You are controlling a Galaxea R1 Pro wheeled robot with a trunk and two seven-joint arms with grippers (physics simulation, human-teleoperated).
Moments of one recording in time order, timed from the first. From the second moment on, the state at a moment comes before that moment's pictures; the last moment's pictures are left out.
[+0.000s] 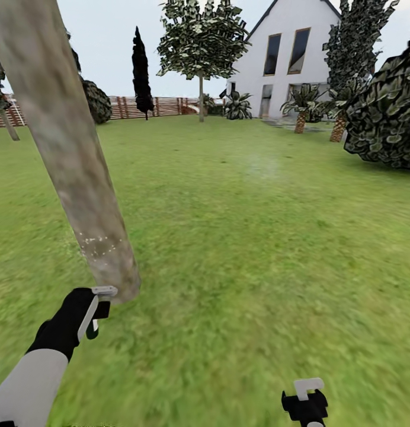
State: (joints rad) left arm -0.71 0.15 0.10 -0.86 -0.01 0.92 0.13; right arm -0.50 -0.04 0.08 -0.06 0.13 -0.29 -0.28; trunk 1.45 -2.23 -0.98
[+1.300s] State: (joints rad) left arm -0.71 0.14 0.12 -0.94 -0.01 0.94 0.12; right arm -0.50 -0.04 0.08 -0.06 0.13 -0.29 -0.28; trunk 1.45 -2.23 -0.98
